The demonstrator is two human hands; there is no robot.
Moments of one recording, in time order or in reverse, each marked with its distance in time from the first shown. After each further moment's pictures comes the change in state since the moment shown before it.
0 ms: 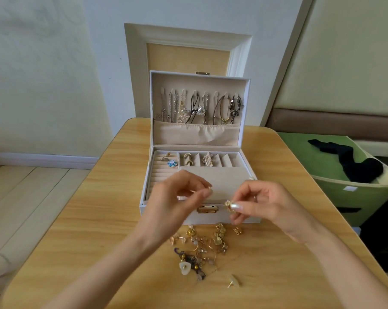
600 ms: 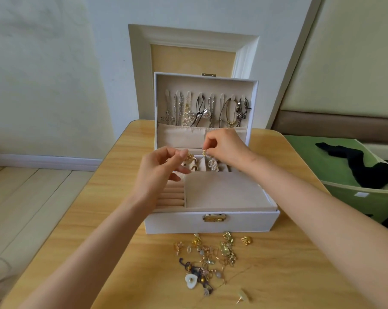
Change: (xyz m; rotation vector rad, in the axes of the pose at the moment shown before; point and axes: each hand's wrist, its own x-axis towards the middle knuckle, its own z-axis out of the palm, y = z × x) left_hand 0.058 -0.021 -0.027 -0.294 0.199 -0.217; right_hand 0.164 -0.009 -0.003 -0.878 0.240 -0.183
